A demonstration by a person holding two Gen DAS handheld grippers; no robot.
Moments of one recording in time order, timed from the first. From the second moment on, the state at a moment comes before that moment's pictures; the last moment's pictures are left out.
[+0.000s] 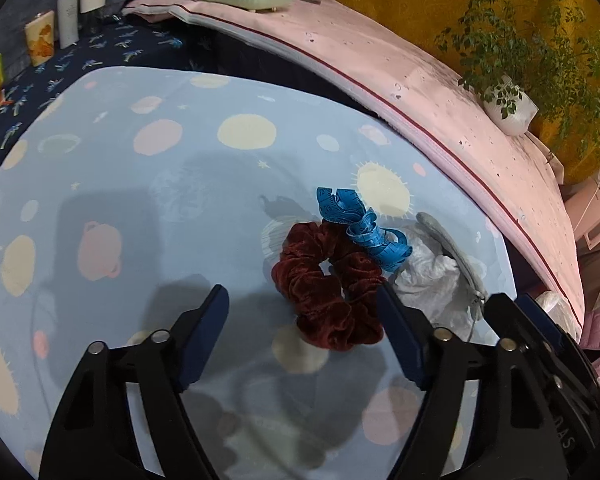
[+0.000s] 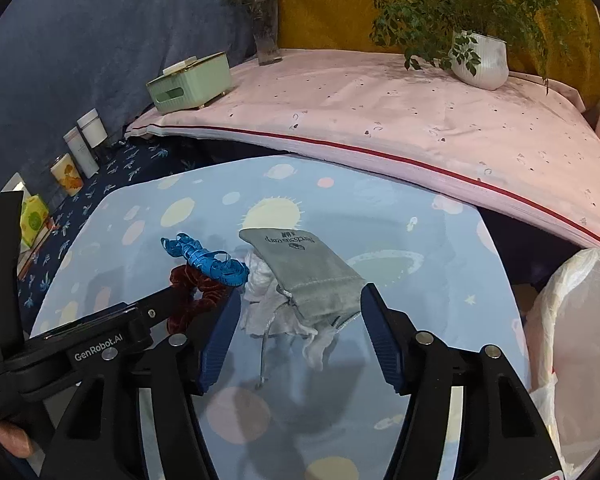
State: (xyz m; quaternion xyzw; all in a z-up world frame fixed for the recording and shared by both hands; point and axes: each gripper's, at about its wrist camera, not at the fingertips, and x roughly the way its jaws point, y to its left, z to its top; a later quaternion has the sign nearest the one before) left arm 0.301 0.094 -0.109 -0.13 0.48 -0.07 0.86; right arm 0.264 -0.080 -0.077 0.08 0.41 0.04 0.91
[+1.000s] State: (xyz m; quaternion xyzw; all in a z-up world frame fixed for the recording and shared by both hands) left arm 0.231 0.056 -0.012 -0.11 0.41 -0.14 0.89; right arm 0.207 -0.121 -0.008 0.12 0.35 0.04 0.93
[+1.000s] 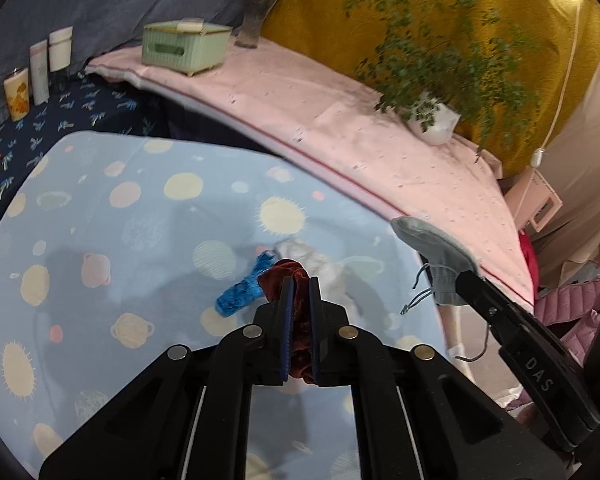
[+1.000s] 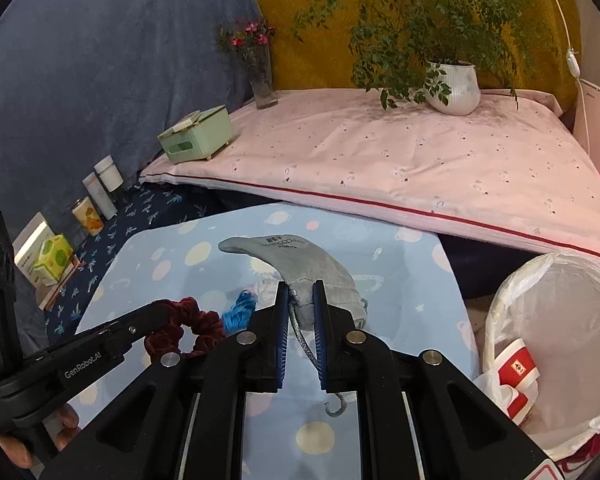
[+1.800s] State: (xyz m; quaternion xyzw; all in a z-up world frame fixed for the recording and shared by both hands) left arm 0.157 -0.100 0.064 -0.04 0.36 -0.25 0.90; right arm 0.107 -0.244 0.038 0.16 0.28 -0.04 0.95
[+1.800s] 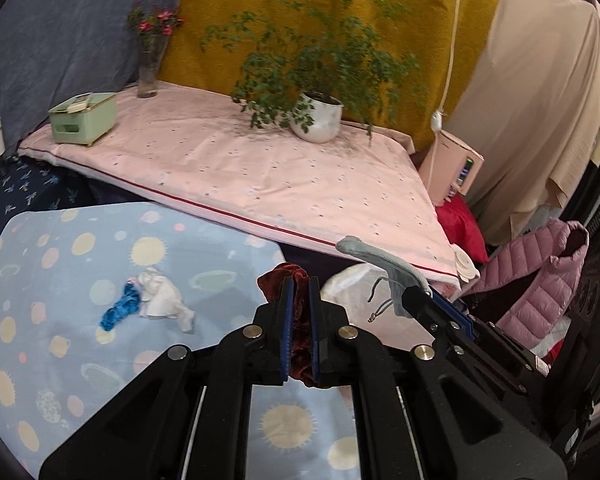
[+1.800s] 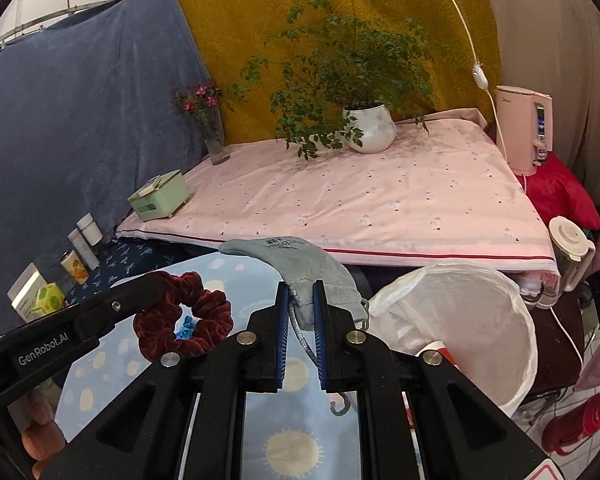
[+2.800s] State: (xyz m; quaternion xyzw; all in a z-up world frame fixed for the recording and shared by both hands) left arm 0.164 -0.230 0.002 0.02 0.40 -0.30 0.87; right arm 0.084 -0.358 -0.037 0.21 0.32 -0.12 0.91
